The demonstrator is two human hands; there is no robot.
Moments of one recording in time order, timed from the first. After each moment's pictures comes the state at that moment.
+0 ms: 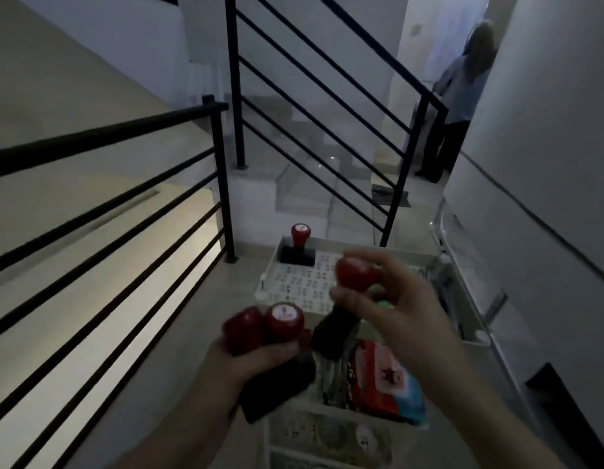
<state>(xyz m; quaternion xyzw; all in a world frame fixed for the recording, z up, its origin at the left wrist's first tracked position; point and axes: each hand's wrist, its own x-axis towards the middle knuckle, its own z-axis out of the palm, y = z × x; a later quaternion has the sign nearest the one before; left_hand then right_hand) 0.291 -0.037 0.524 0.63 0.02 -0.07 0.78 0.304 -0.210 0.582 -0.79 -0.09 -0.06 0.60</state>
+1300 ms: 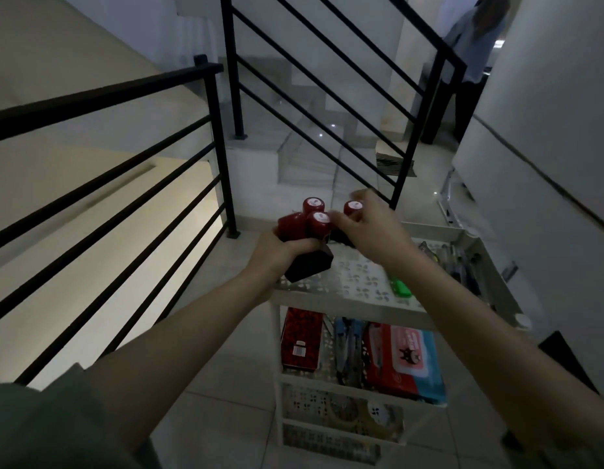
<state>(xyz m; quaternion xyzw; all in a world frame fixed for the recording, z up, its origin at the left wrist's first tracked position) 0.433 -0.048 0.517 0.72 0.02 -0.04 0.69 0.441 -0.187 0.553 -0.92 -0.02 -0.05 0.40</state>
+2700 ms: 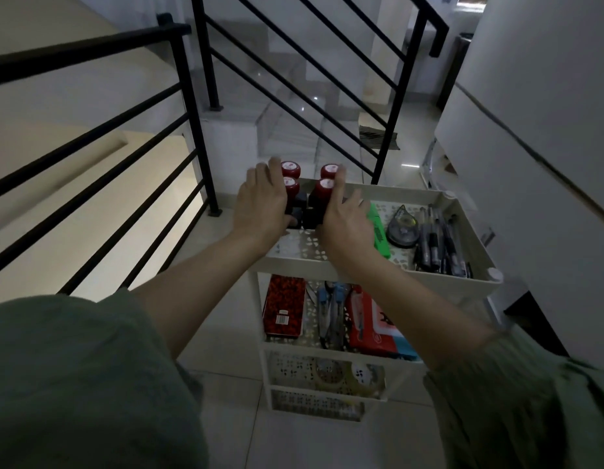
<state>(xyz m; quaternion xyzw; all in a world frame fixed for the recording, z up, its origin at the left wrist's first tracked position) 0.459 -0.065 0.504 0.97 -0.10 0.17 0.11 0.438 -0.181 0.494 -0.99 0.04 -0.10 0.13</state>
